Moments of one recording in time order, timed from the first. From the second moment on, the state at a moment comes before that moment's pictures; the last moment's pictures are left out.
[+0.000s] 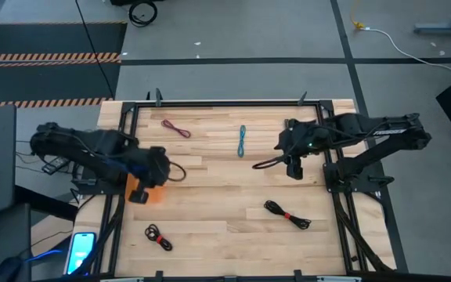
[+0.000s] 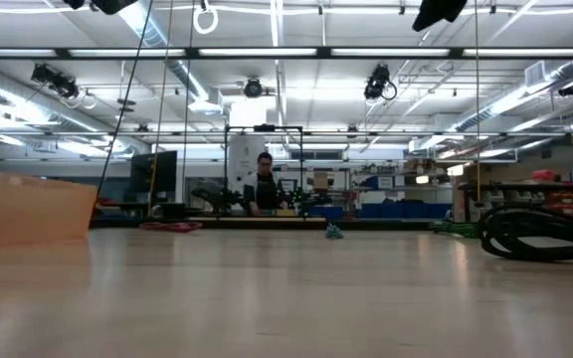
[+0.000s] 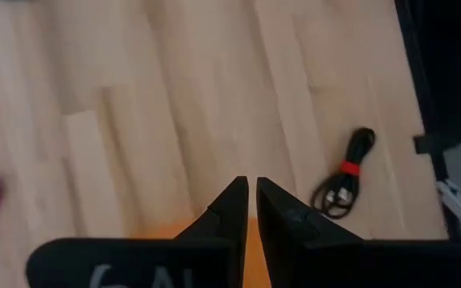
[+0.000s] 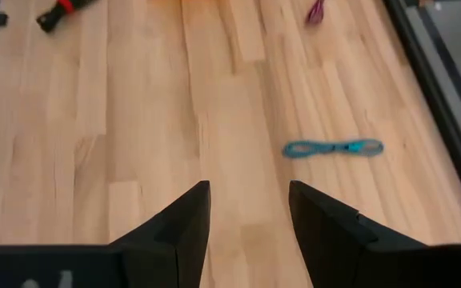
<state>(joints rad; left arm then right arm) -0.28 1.20 1.33 -1.28 0.06 -0.04 0.13 1.18 1.34 -1.05 0.19 0.21</state>
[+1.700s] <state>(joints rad) -0.86 1.85 1.33 -1.09 -0.02 -0.56 0.51 1.18 1.34 -1.12 0.16 0.29</state>
